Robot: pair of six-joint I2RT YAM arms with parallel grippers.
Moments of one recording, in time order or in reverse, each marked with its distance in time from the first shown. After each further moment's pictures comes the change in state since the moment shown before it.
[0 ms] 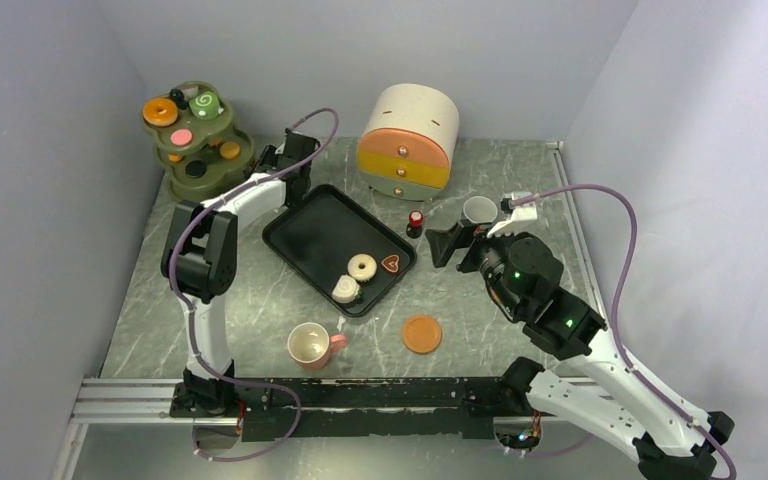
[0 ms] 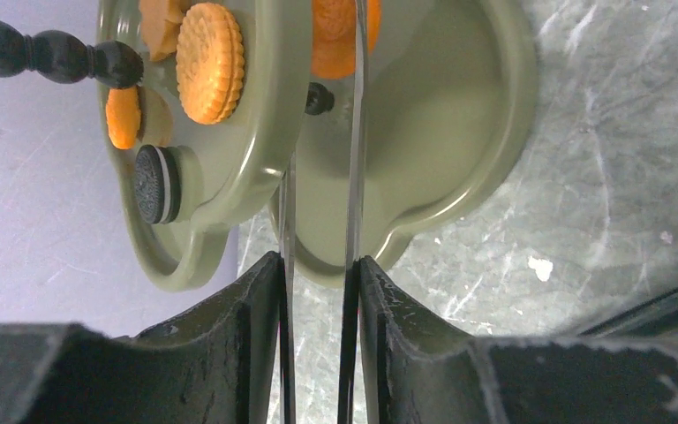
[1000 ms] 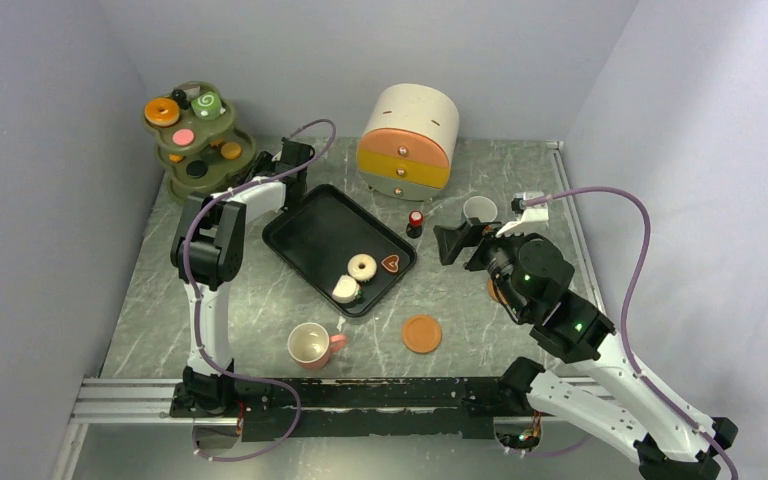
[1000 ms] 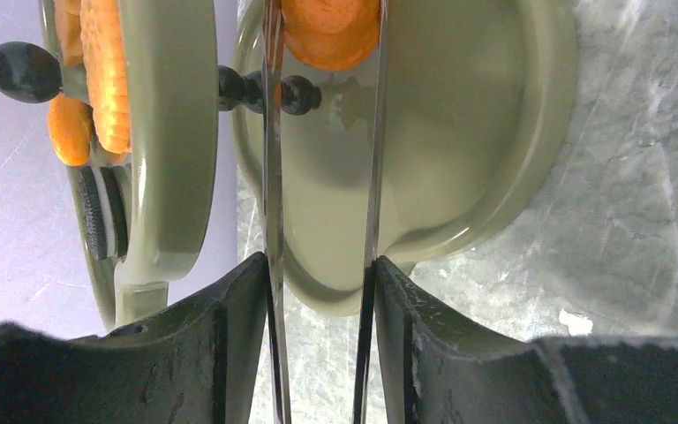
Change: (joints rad) left arm 0.051 0.124 0.000 0.111 -0.031 0.090; right arm 0.000 -0.029 0.027 -0.029 0.048 -0.022
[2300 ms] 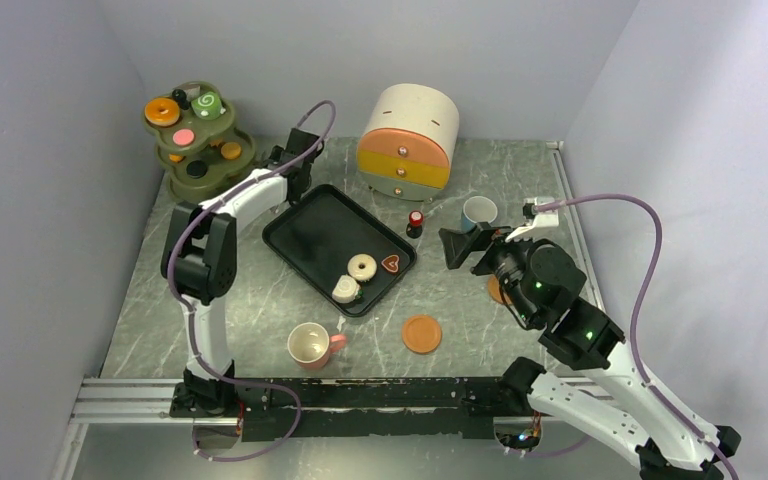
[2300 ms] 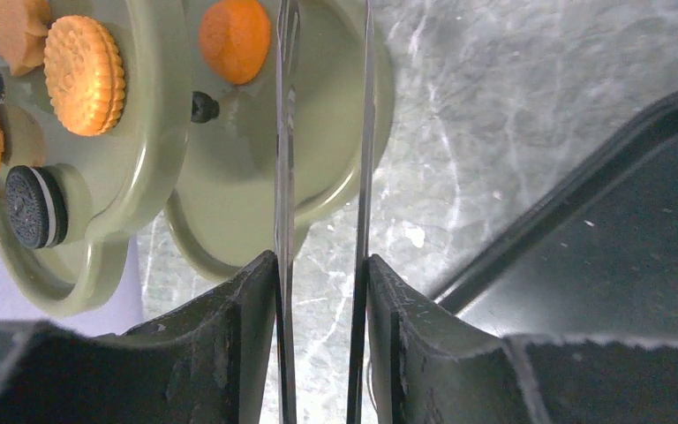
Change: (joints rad) left arm -0.063 -0.118 0.052 -0.216 0.238 -0.215; right arm 0.000 -0.051 0.000 -0.032 -0.010 0.024
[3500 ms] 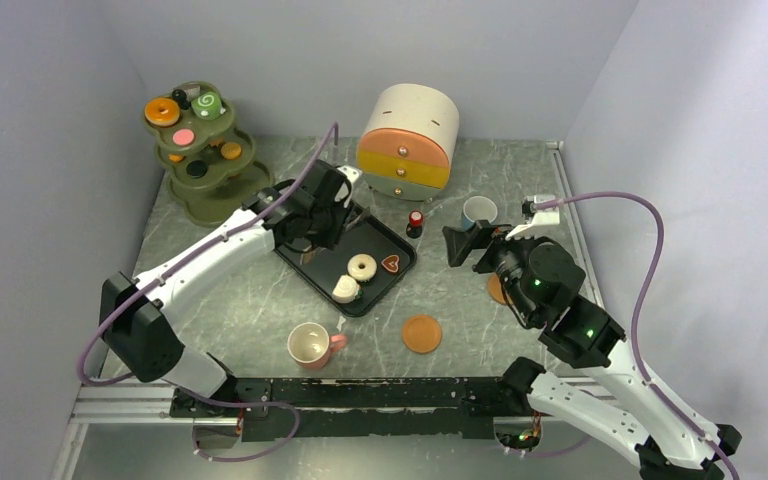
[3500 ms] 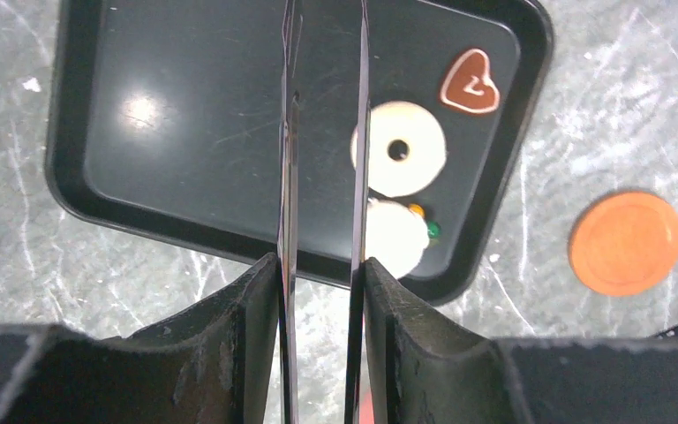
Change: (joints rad) left arm -0.320 -0.512 -0.174 -0.383 0.549 -0.320; right arm 0.000 0.015 0.021 -0.024 0.038 -0.034
